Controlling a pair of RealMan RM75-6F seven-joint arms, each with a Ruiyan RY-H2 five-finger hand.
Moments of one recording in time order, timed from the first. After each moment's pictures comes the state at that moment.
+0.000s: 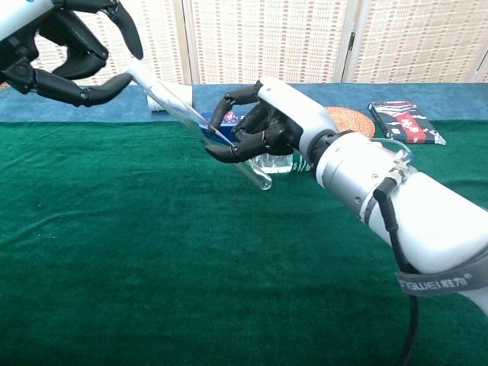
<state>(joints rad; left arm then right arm) -0.53 -1.48 -0.16 -1.67 1.66 1.43 0.06 0.70 -1.88 0.32 -1.52 -1.21 1.08 0.09</state>
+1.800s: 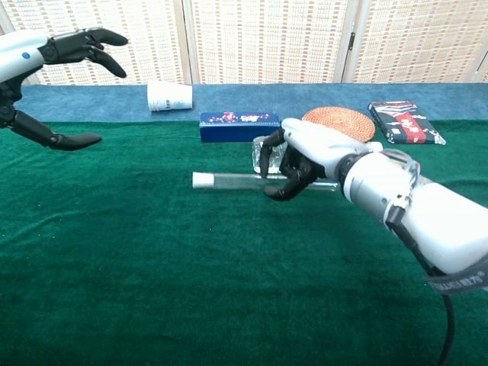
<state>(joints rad) -0.51 -1.35 -0.11 -1.70 1.54 1.31 0.12 0.73 -1.84 0.24 -1.39 -1.06 1.04 -0.35</state>
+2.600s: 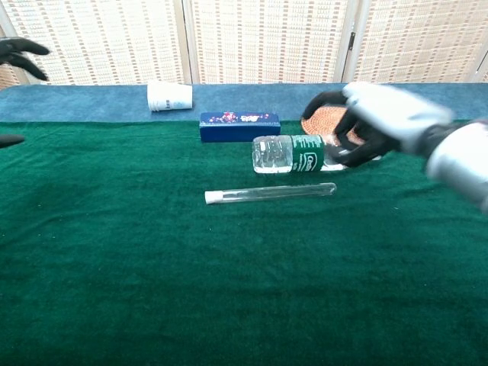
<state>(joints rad) -0.42 -1.20 -0.10 -1.69 1.41 1.31 0.15 0.60 -1.56 0.17 -1.61 -1.24 1.22 -0.35</state>
